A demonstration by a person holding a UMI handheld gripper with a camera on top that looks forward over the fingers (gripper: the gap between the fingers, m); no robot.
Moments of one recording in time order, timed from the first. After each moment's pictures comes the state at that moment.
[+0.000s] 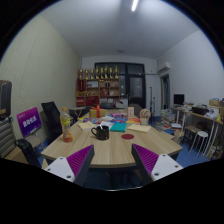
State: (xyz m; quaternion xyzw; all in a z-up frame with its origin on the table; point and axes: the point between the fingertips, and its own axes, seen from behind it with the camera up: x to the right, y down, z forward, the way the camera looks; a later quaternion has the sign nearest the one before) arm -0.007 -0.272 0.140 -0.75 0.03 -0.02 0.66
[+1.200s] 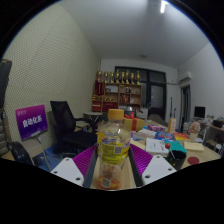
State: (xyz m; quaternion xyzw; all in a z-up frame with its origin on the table) arm -0.276 0.095 0.118 -0.72 -0.05 0.00 0.69
